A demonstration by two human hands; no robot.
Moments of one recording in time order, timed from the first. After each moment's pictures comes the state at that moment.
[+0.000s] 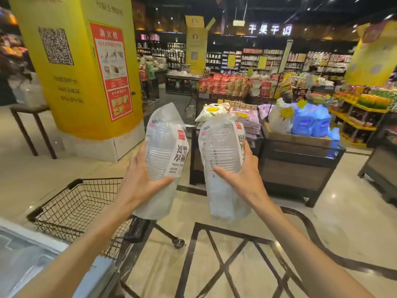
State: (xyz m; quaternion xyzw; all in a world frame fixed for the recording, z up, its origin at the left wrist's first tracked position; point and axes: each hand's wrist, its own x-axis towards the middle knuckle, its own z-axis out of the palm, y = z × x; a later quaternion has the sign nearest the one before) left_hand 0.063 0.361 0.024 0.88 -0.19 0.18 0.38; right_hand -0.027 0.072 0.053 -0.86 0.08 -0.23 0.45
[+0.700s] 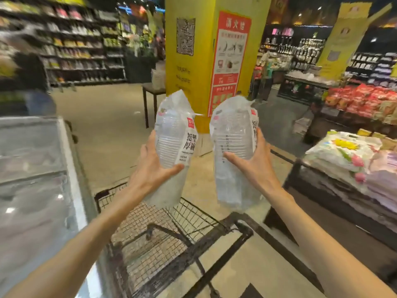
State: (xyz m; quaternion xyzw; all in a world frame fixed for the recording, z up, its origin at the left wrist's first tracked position) left_hand 0.394 0.457 0.012 0.89 0.07 0.27 0.37; right_hand 0.484 0.177 0.053 -0.84 -0.20 -0.12 0.49
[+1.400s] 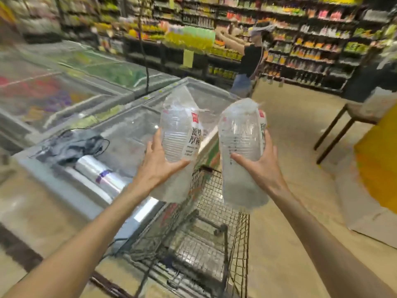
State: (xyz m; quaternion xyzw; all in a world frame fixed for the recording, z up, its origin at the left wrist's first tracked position) left_hand 0.386 0.470 -0.023 0.65 0.64 0.34 0.22; right_hand 0.677 0.438 -0.002 -0.68 -0.58 0.19 0.41
